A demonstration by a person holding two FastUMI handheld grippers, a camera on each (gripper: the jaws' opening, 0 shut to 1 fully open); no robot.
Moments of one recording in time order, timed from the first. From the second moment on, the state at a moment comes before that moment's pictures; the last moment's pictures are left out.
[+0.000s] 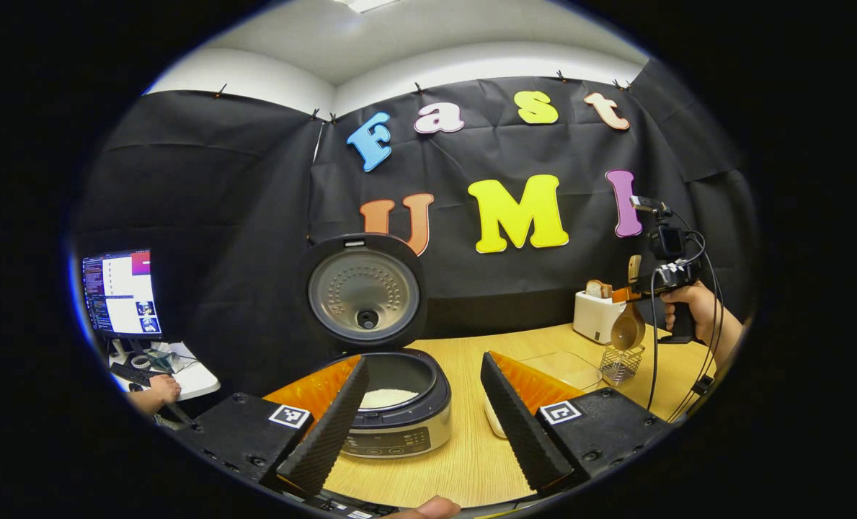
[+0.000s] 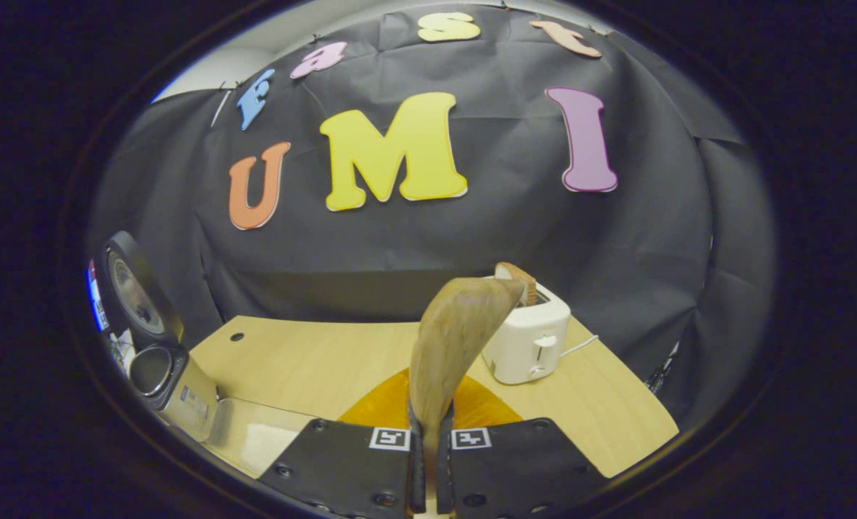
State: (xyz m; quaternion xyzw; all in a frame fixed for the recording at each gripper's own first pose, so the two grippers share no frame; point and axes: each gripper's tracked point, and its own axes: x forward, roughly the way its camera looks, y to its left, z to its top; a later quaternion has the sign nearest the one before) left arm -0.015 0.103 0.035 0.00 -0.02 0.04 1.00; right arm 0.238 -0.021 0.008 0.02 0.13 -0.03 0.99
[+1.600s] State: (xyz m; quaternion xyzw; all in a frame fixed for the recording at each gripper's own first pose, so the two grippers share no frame) left arm -0.009 0.096 0.030 0.02 -0.01 0.03 1.00; right arm 0.236 0.131 -0.118 -0.11 0.13 -0.01 0.99
